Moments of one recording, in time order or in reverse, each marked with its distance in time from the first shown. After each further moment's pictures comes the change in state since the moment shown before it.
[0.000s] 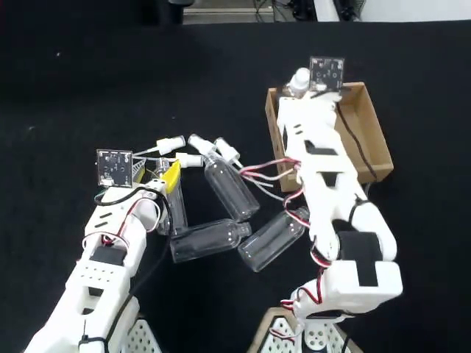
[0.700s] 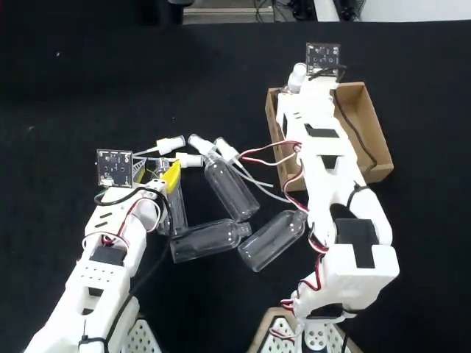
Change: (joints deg) left arm 0.0 0.0 0.0 0.0 0.0; right arm 0.0 5.3 -9.8 13.1 -2.7
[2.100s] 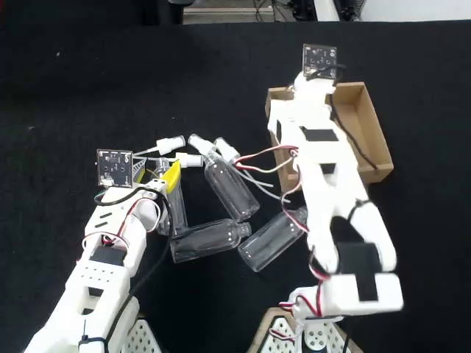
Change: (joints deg) left arm 0.0 0.0 0.0 0.0 0.0; right arm -2.7 -12.7 3.2 18.4 -3.5
